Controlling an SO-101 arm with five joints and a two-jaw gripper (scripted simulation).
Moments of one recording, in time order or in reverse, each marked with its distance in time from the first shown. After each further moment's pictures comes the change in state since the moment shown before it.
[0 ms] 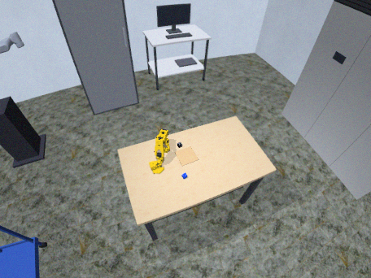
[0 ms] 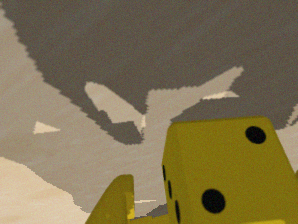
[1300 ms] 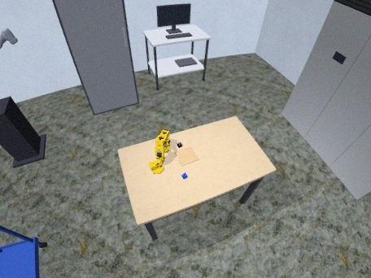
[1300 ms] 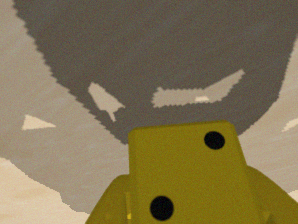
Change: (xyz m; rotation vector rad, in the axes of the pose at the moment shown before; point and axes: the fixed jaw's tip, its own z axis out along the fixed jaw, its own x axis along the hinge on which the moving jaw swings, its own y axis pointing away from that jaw) arm 0.000 -0.008 0.000 -0.020 0.004 -0.001
